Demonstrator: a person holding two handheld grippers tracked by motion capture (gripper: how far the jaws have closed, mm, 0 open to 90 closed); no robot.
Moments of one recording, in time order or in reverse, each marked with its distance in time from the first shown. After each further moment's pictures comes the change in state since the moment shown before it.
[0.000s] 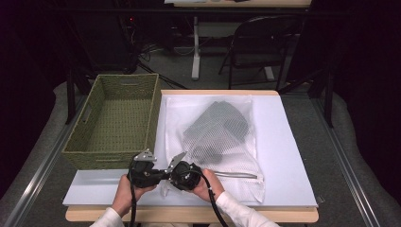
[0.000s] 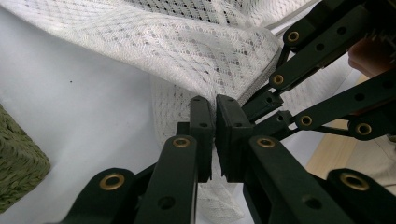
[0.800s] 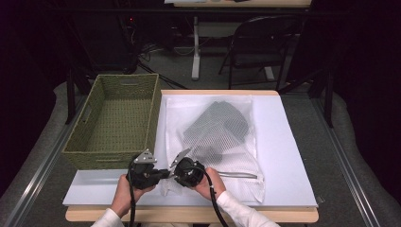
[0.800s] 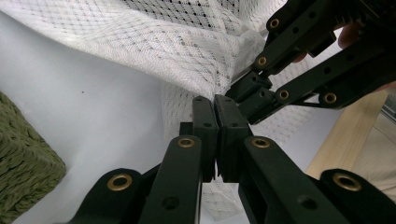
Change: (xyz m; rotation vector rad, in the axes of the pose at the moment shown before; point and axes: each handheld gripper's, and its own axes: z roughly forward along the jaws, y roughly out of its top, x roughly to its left) left arm -0.009 0.002 -0.006 -0.013 0.052 0.055; right arm -0.011 -0.005 -0.002 0.016 -0.036 0.103
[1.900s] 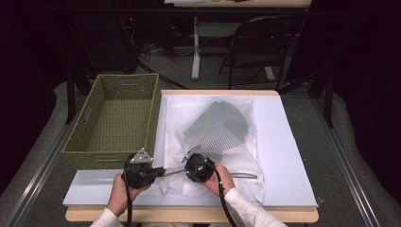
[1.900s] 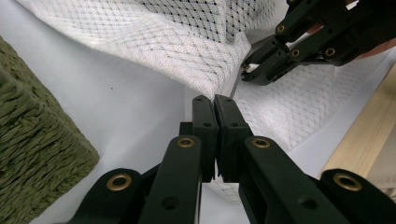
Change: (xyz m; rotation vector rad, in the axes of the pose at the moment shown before) left arm 0.005 -0.002 -0.010 -0.002 0.067 0.020; right arm -0.027 -0.018 -0.006 0.042 -0.061 0.050
